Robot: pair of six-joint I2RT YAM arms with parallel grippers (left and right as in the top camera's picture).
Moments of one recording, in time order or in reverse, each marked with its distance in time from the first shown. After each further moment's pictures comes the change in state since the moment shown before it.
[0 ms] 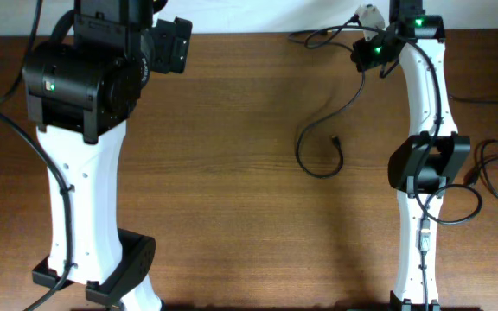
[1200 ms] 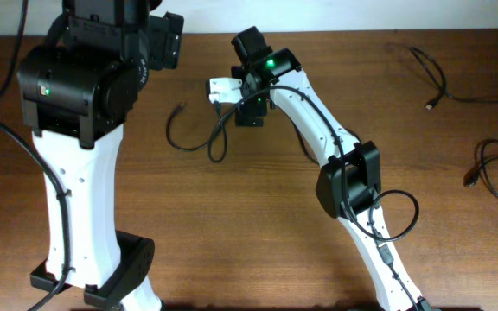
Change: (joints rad) left arm 0.000 -0.012 0.000 0.021 -0.075 0.000; right arm 0.537 -0.040 -0.139 0.034 0.105 -0.774
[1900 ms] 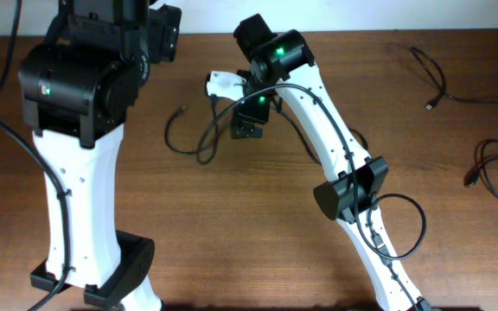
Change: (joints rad) left arm 0.000 0.002 0.000 0.051 -0.035 0.025; right arm 0.018 -0.003 0.338 -0.499 -0.156 0.201
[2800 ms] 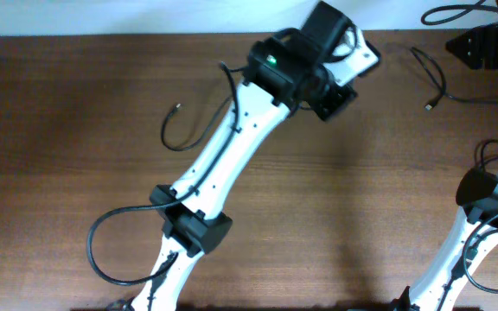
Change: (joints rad) left arm -0.390 0.440 0.000 0.079 0.745 0.110; right arm -0.937 -0.305 0.004 -0.056 -0.303 0.364
